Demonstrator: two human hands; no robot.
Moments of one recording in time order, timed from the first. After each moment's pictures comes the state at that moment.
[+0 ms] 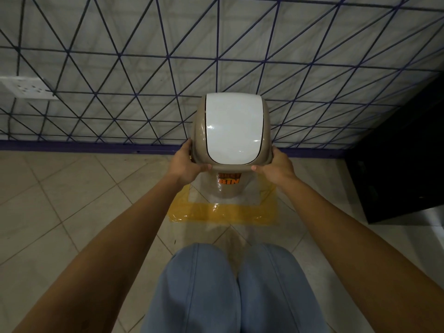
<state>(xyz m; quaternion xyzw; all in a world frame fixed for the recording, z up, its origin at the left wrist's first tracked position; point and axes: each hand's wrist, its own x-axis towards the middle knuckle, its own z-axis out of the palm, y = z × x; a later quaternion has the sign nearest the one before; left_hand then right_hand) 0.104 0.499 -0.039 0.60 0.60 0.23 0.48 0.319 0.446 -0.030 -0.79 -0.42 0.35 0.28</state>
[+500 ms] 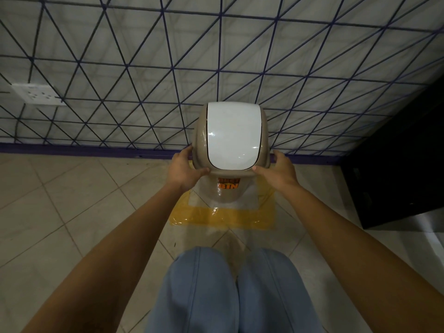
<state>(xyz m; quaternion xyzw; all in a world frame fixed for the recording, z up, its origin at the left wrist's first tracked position) 0.099 0.492 -0.037 0.63 0.63 0.23 0.39 0.322 0.438 -0.021 -0.80 -0.41 0.32 0.30</state>
